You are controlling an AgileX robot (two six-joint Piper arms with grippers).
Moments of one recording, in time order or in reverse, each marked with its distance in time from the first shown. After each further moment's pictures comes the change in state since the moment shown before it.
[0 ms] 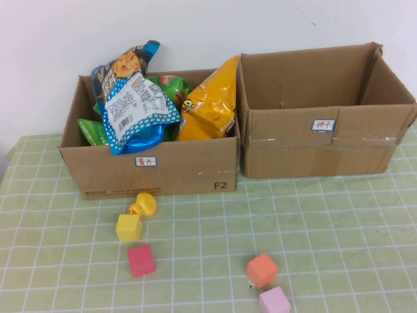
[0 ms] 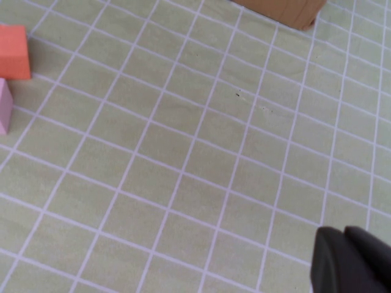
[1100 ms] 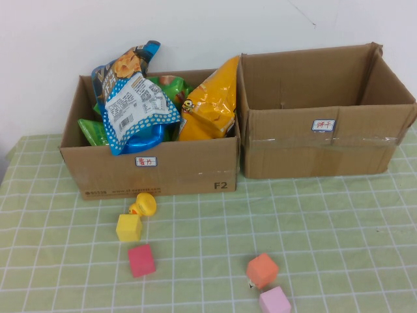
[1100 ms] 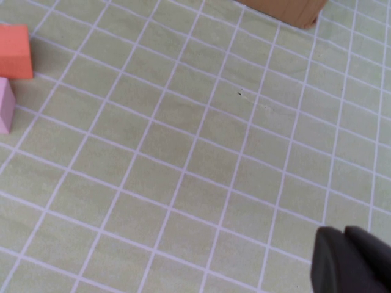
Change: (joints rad) right arm 0.000 0.000 0.000 0.007 0.002 -0.001; left arm 0.049 -0.717 0.698 0.041 -0.127 -0.382
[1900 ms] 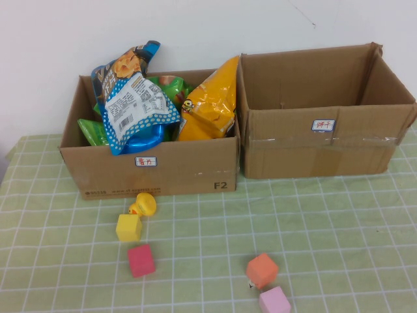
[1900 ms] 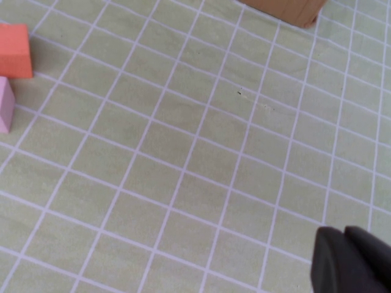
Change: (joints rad) right arm 0.000 0.000 0.000 0.002 0.000 0.000; left arm 0.796 -1.028 1.773 -0.035 -0.875 -0.687
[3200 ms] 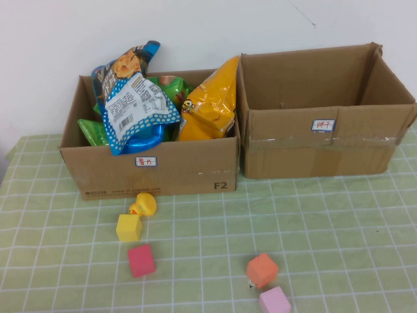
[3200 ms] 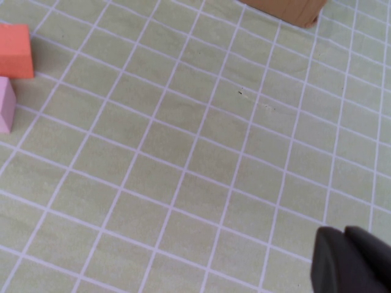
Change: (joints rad) right arm 0.000 0.000 0.000 0.002 0.000 0.000; left arm -0.078 -0.006 0.121 -0.596 0.058 0.822
